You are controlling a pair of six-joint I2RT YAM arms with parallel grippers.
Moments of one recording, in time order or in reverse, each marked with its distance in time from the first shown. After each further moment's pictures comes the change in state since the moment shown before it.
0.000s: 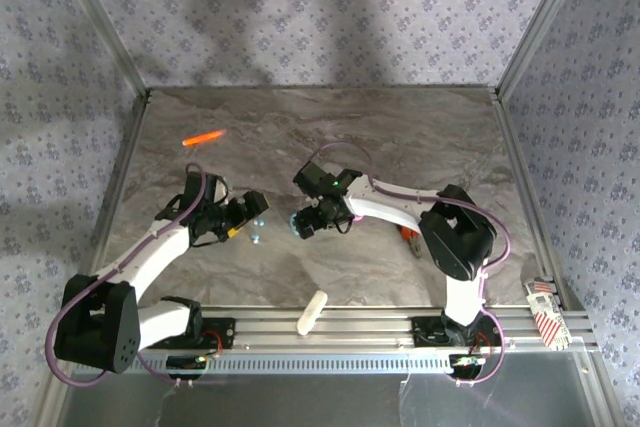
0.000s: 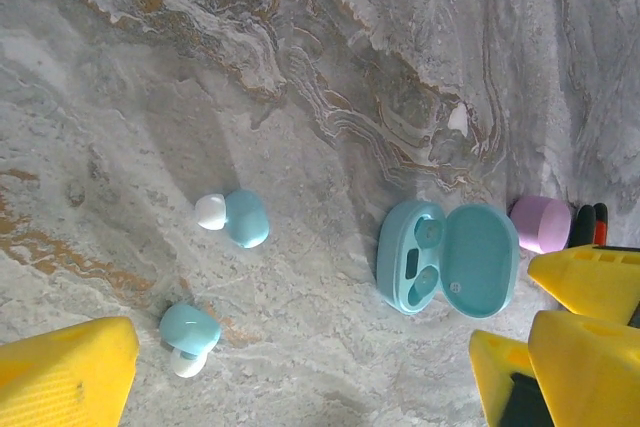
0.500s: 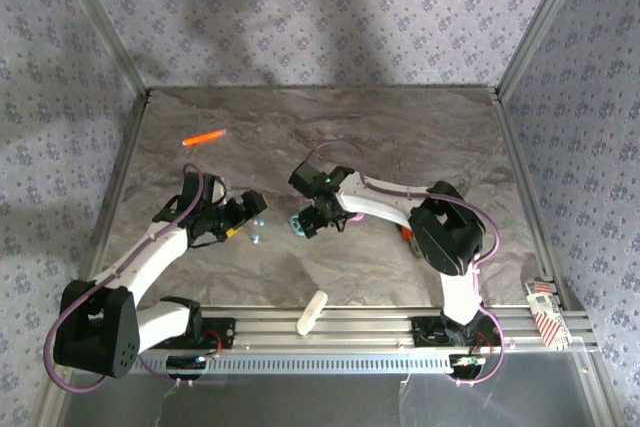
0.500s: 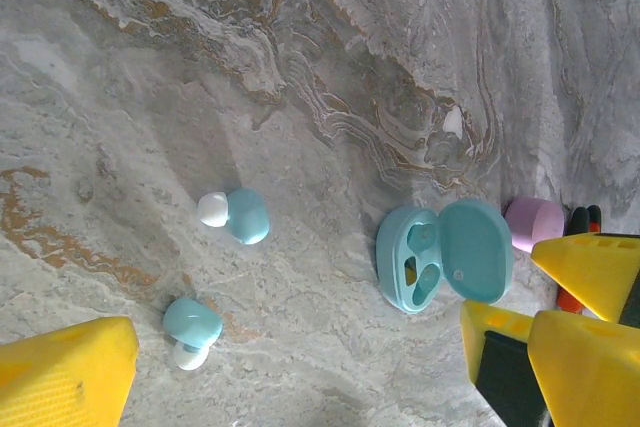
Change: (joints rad) left arm 0.006 -0.023 -0.002 -0.013 0.000 0.000; right arm -0.001 0.055 0.064 -0.089 0.103 -0.024
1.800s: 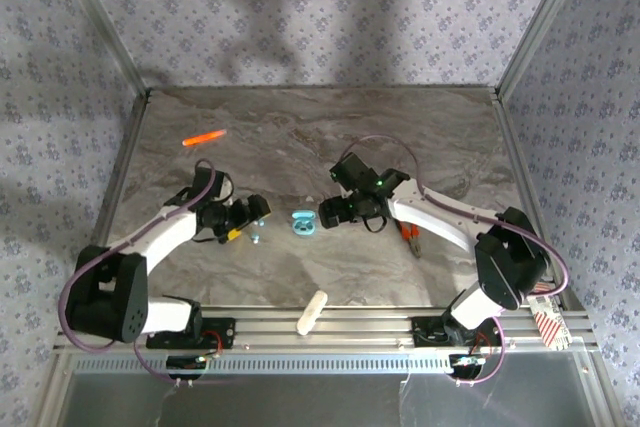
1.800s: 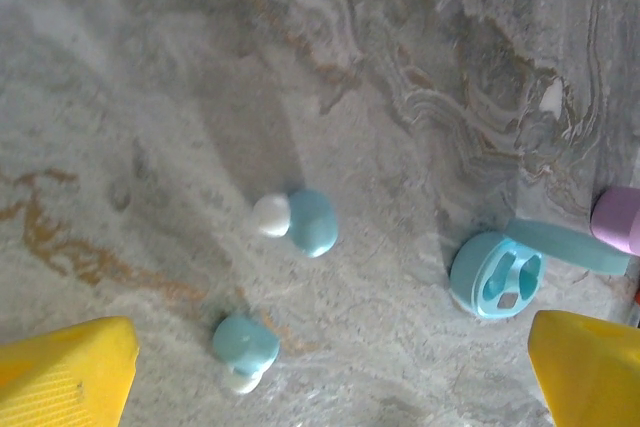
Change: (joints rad) left arm -0.014 0.189 0.077 -0.053 -0.024 0.072; right arm -0.112 -0.369 -0.277 0.145 -0.148 0.065
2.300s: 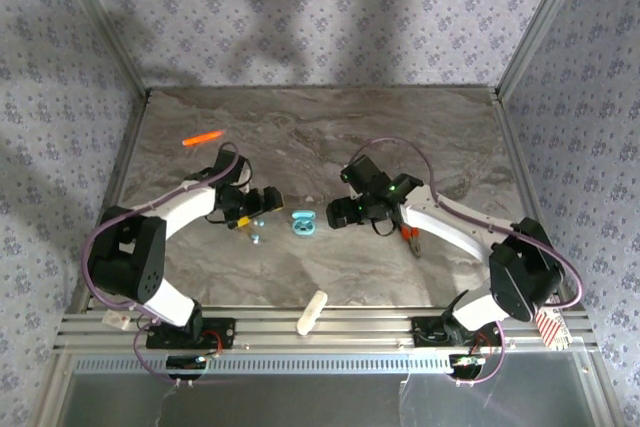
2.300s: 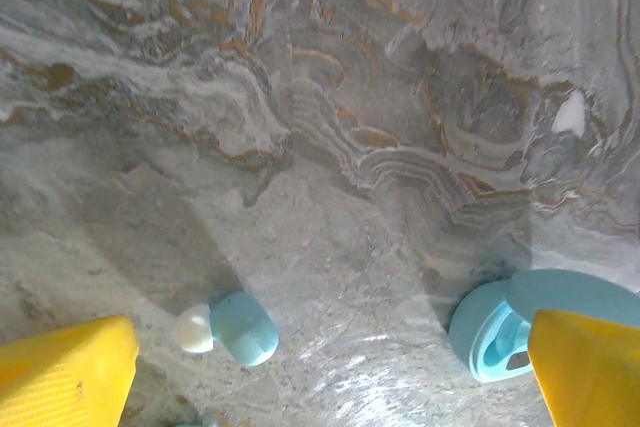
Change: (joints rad) left arm -0.091 0.216 0.194 -0.077 -0.074 0.089; right arm -0.033 -0.094 -0.082 0.034 -0.019 0.012
